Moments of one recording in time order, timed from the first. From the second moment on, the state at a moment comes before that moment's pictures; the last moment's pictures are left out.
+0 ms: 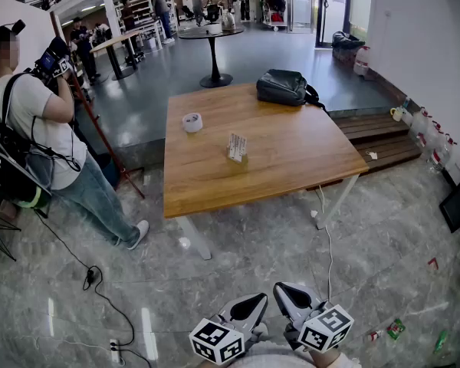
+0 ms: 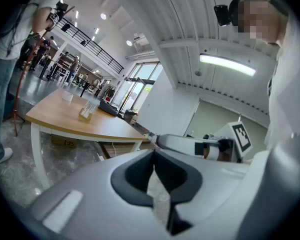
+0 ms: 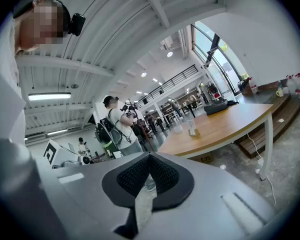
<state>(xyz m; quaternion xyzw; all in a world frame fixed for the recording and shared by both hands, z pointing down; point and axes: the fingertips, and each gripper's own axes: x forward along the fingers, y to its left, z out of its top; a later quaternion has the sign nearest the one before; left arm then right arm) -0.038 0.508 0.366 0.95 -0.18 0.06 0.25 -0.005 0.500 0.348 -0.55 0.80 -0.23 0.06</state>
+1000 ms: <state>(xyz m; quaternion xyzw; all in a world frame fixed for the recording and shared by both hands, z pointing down) -0.003 0.468 0.378 0.94 -0.21 0.05 0.27 0.034 0.468 0.372 -0.54 0.81 -0.24 0.02</state>
